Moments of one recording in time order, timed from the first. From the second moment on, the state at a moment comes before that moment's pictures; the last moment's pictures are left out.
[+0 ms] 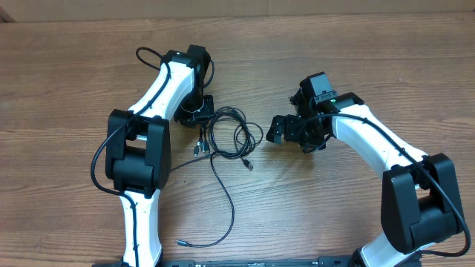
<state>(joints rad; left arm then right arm) -0.25 2.25 1.77 -1.20 0.04 -0.36 0.31 1.79 1.17 -0.75 -0.36 0.36</state>
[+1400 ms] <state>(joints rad) -0.15 2.21 1.64 -1.16 0.24 -0.09 0.37 1.79 1.17 -0.78 -0.29 0.33</state>
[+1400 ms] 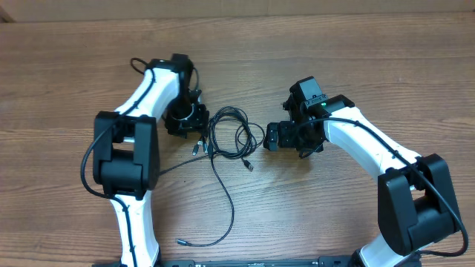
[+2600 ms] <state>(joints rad) -0.20 2.15 1.51 -1.08 0.21 -0.08 0.37 1.79 1.17 -0.79 -0.29 0.33</state>
